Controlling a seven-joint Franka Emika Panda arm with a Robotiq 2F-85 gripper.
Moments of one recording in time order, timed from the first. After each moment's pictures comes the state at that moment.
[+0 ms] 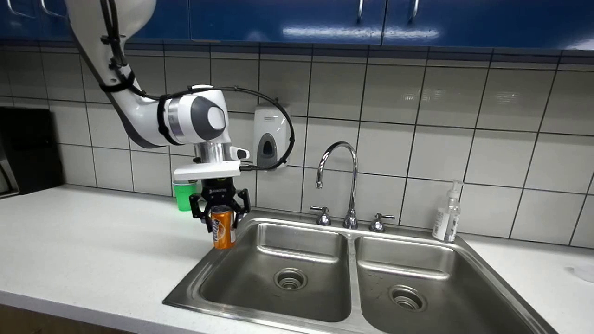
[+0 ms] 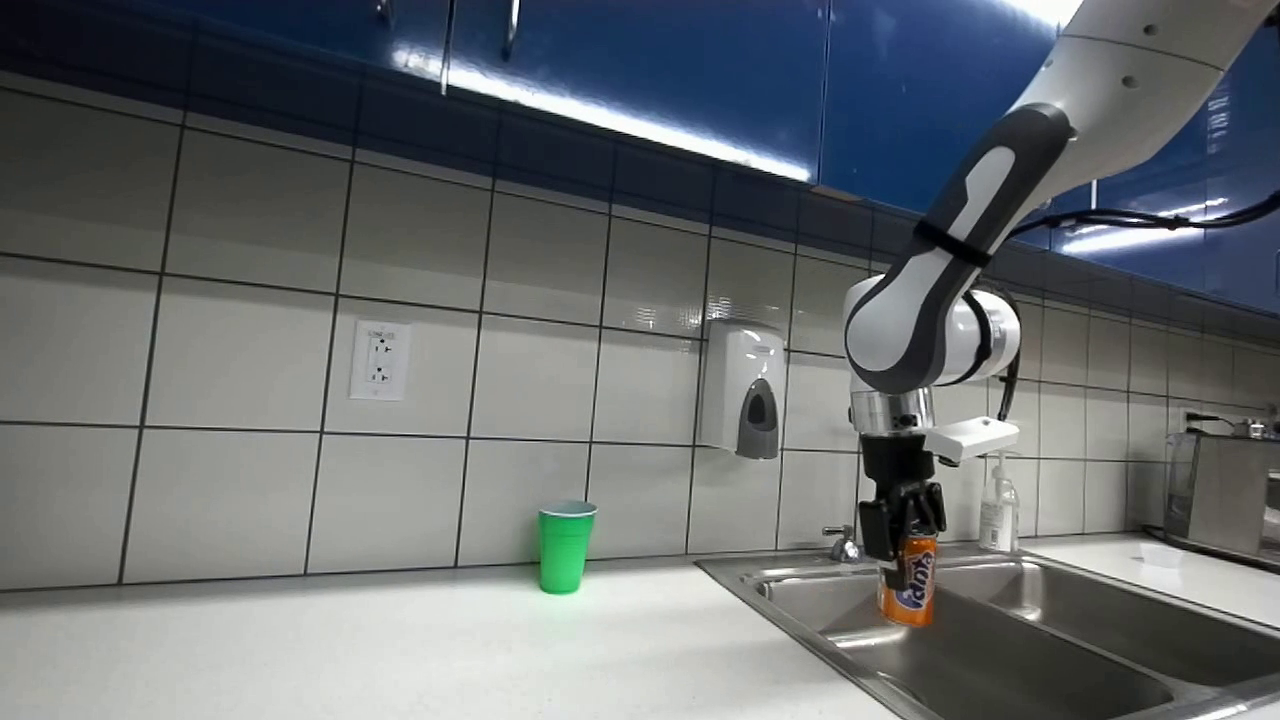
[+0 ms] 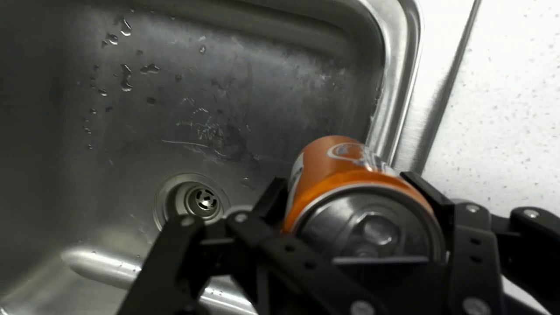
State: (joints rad) arm -0.07 0.08 -0.09 -2.41 -0.25 2.43 -0.24
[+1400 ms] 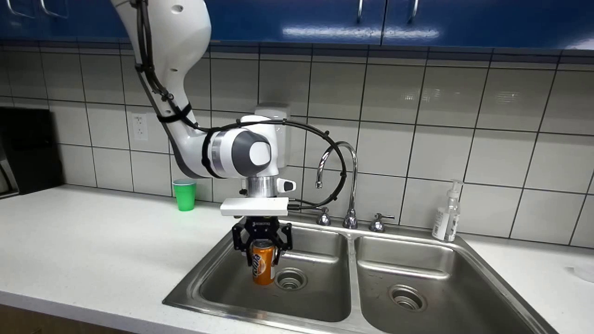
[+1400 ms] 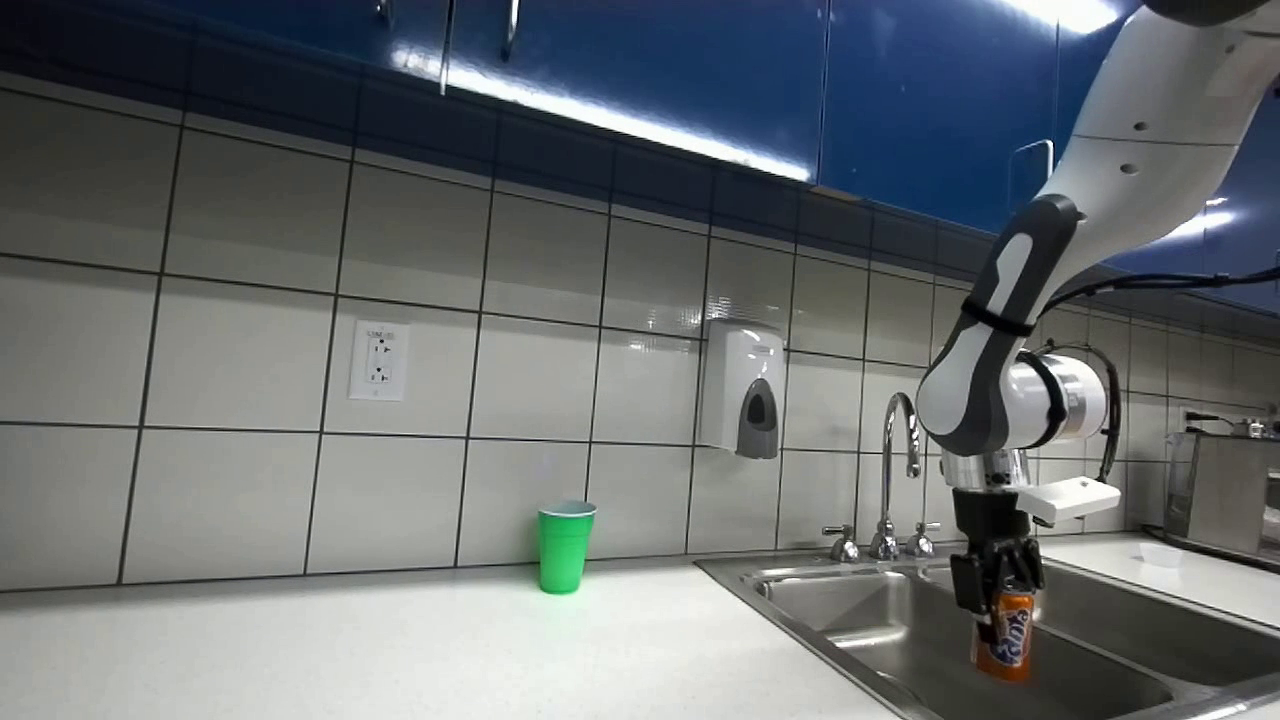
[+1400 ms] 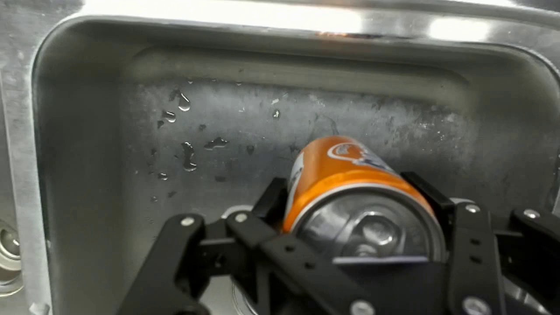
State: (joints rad) arm -0.22 0.24 -0.20 -2.39 -0.18 2.57 -0.39
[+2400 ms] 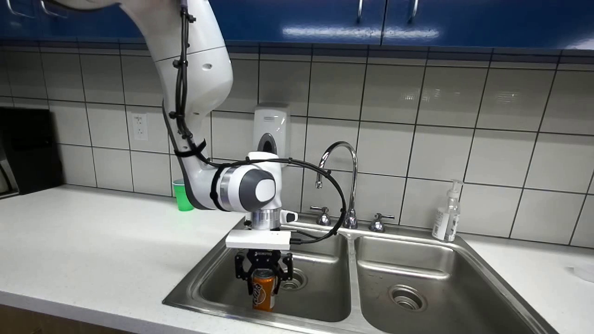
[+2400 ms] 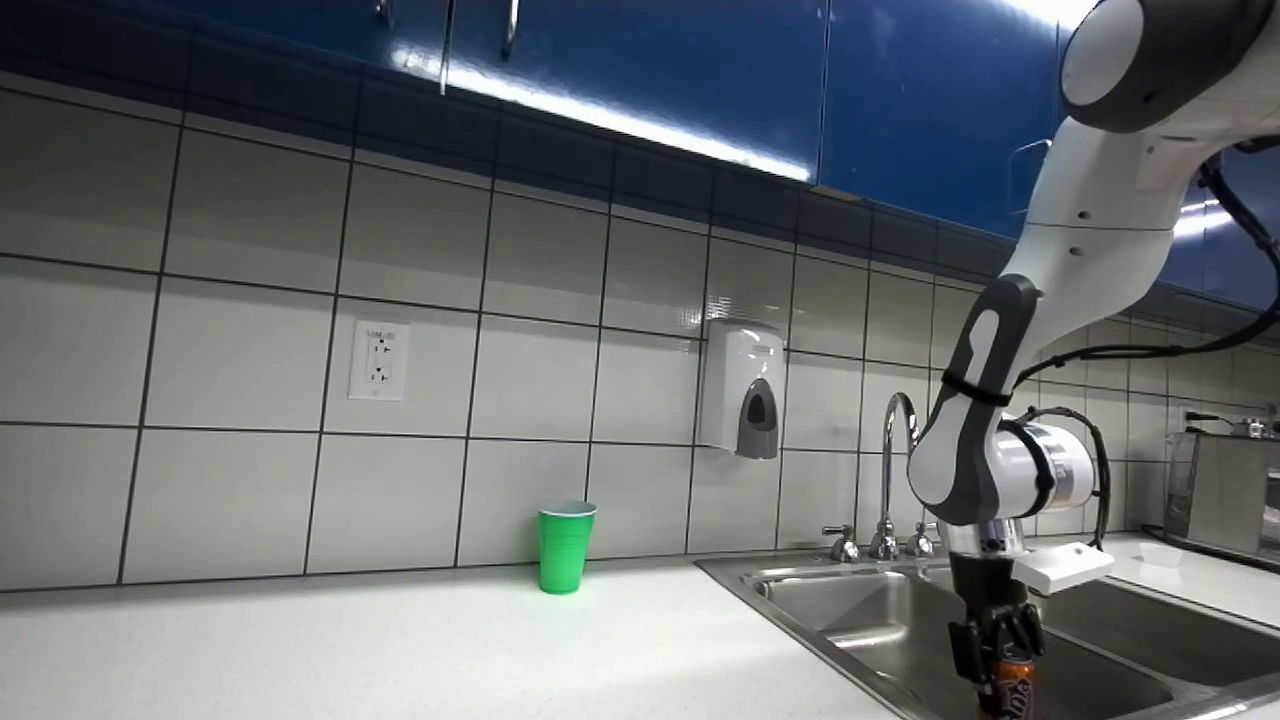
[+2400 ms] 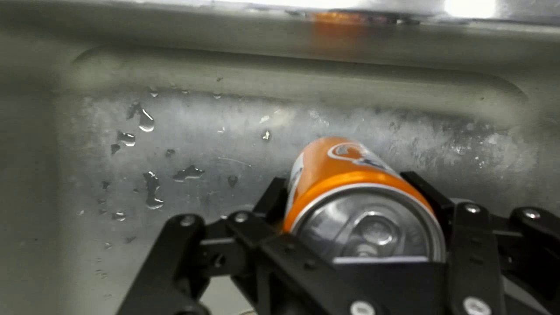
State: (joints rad) arm -0.26 0.46 -0.16 -2.31 -0.16 2.65 -0.40
